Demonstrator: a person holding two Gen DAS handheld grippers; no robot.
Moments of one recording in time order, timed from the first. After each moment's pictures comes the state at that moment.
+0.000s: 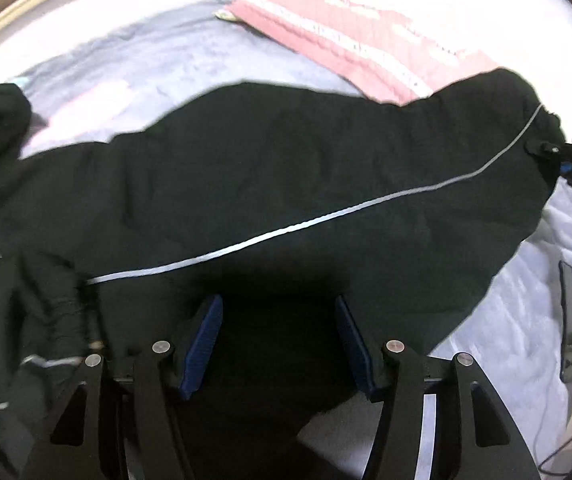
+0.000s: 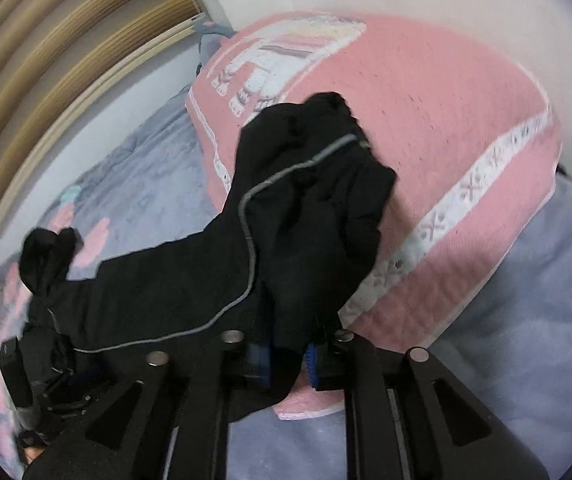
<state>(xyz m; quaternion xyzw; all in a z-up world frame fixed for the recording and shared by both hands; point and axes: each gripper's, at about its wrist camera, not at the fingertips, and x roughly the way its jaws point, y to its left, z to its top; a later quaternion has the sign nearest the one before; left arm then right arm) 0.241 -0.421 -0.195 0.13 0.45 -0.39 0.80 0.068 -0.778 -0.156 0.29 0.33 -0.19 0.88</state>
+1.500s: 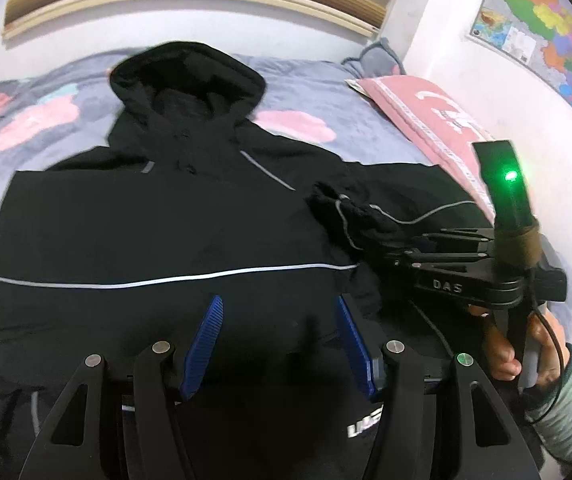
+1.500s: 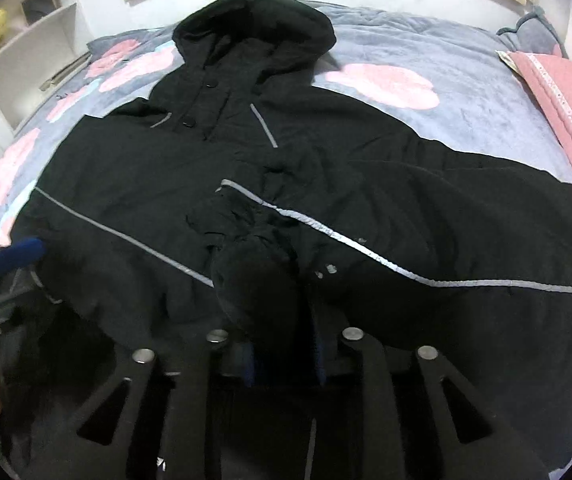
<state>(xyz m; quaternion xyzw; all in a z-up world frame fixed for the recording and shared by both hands) 0.278 -0.147 -0.143 0.00 0.43 -0.32 0.84 0.245 -0.367 -0.196 0.02 0.48 0.06 0.88</state>
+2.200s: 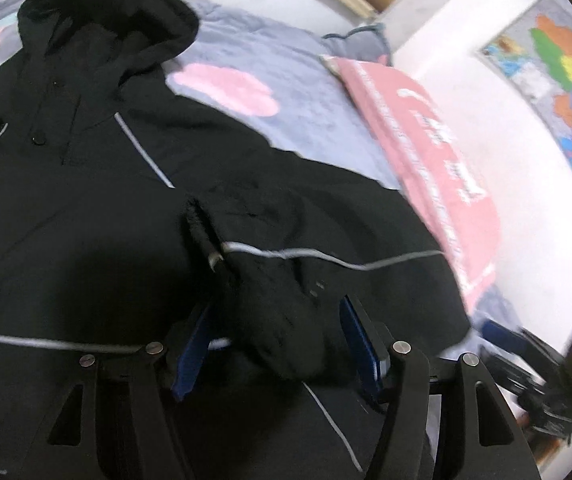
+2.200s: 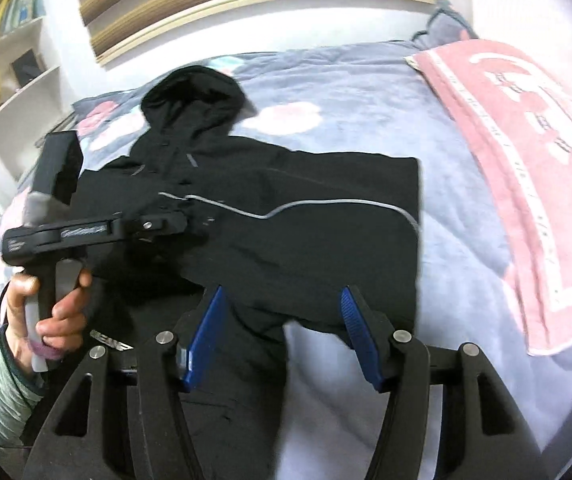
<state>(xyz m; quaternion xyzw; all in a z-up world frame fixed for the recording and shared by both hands) 0.329 -0.269 -0.179 -0.10 0.50 -0.36 0.78 0.124 -0.476 -0.124 0.07 0.42 -0.01 0.91</state>
